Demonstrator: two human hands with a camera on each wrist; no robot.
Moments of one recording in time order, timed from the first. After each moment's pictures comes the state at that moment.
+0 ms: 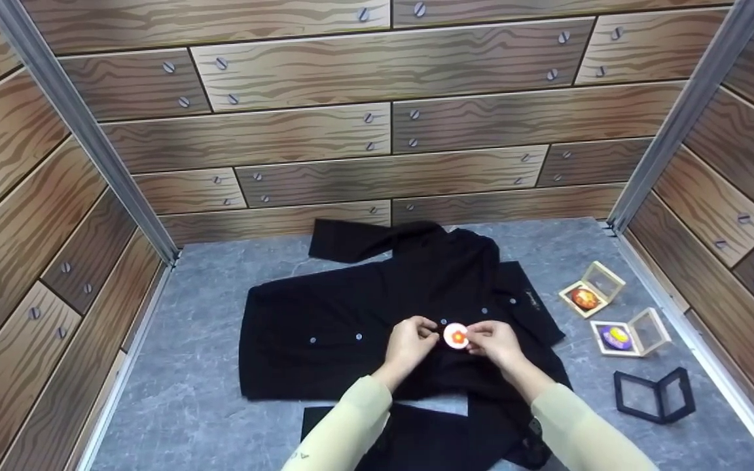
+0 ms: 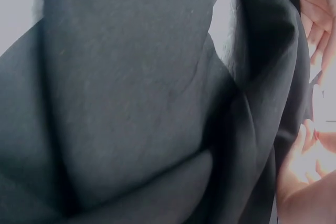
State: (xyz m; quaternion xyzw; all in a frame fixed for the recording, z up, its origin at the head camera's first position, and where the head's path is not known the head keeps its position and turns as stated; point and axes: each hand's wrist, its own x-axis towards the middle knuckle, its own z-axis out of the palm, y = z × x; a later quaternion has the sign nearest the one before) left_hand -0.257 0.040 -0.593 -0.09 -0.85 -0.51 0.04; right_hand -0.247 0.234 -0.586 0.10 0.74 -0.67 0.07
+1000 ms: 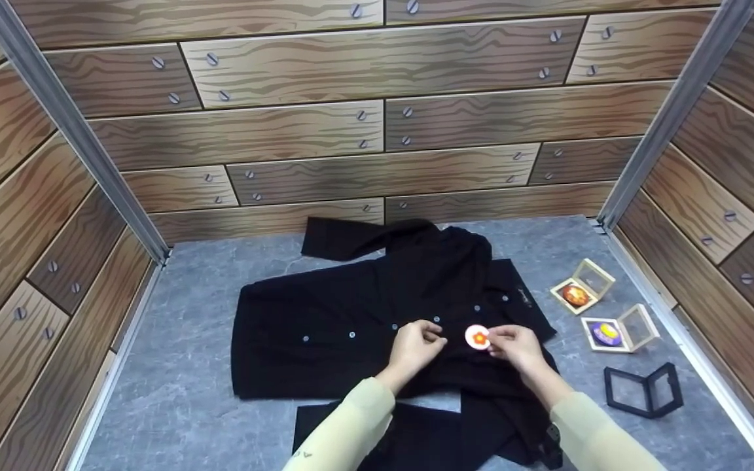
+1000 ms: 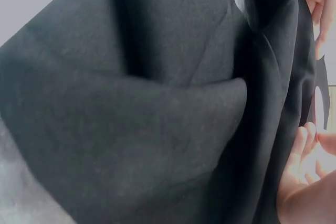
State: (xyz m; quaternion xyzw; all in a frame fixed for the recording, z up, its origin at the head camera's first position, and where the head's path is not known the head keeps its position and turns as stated) left_hand -0.249 0.057 -0.599 -0.11 -0.85 -0.51 0.01; right_hand -0.230 0.279 -0.590 0.13 0.73 -0.67 0.04
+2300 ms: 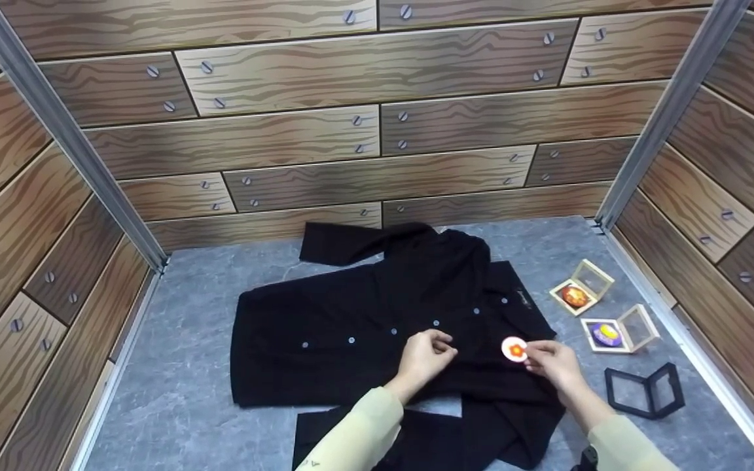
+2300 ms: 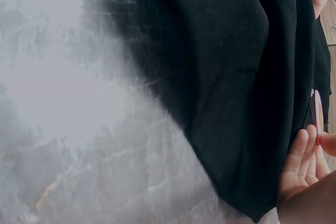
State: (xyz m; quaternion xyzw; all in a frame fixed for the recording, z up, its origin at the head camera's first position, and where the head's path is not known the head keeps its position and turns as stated) left_hand -0.242 0.070 -0.606 -0.14 -0.84 -0.52 0.00; right_hand -0.205 0.335 -0.599 0.18 0.72 -0.67 0.03
